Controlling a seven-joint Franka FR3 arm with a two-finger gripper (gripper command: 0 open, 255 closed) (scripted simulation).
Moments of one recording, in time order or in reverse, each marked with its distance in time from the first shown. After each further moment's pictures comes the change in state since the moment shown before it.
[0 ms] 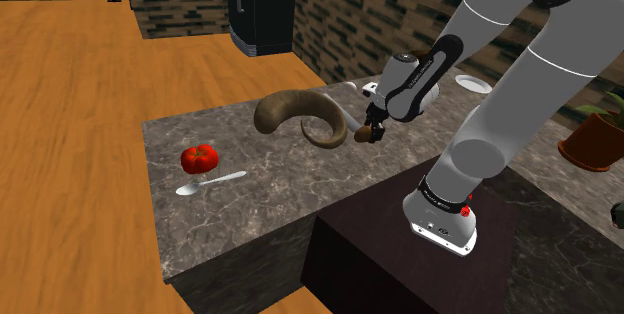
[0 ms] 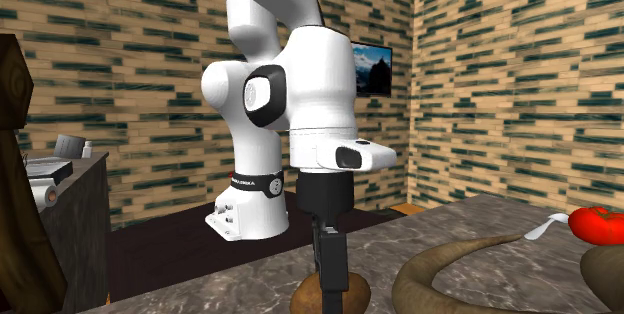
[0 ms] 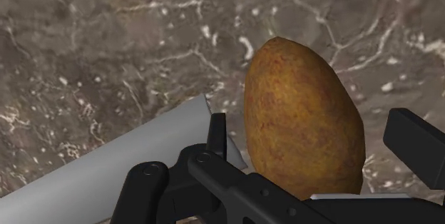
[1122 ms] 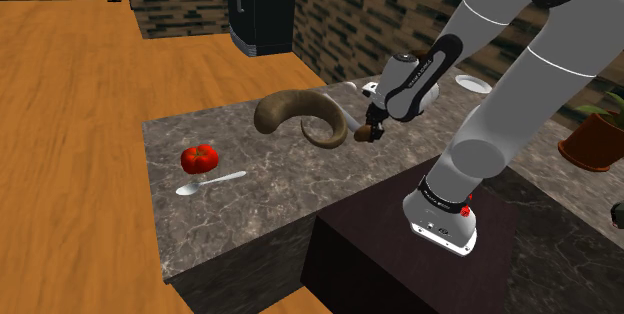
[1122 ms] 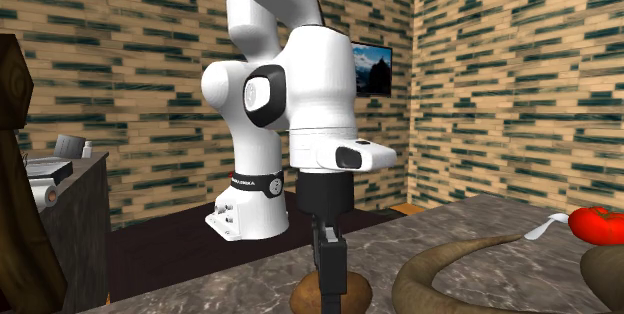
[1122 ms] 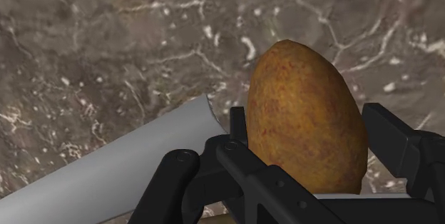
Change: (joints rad) arm 0.002 0.002 -0.002 0.002 0.005 0.000 -0.005
